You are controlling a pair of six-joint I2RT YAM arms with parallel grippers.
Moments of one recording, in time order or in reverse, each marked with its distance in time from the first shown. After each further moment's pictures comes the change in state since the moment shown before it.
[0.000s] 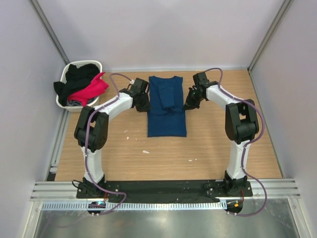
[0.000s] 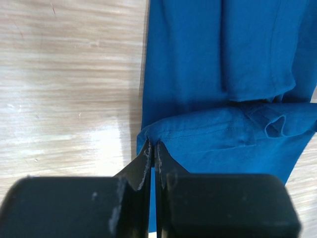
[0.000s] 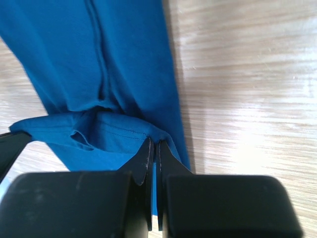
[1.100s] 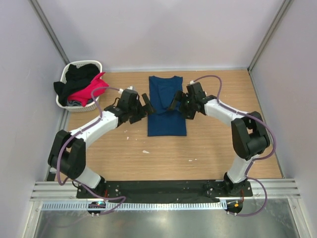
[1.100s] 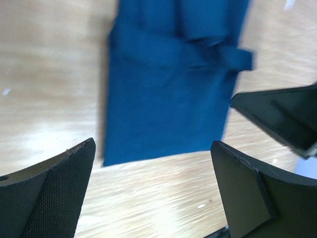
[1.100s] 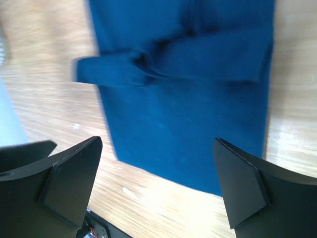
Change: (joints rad) left arm -0.034 -0.441 -0.395 0.214 0.047 -0.208; right arm 0.139 -0.276 -0.301 0.287 0.014 0.163
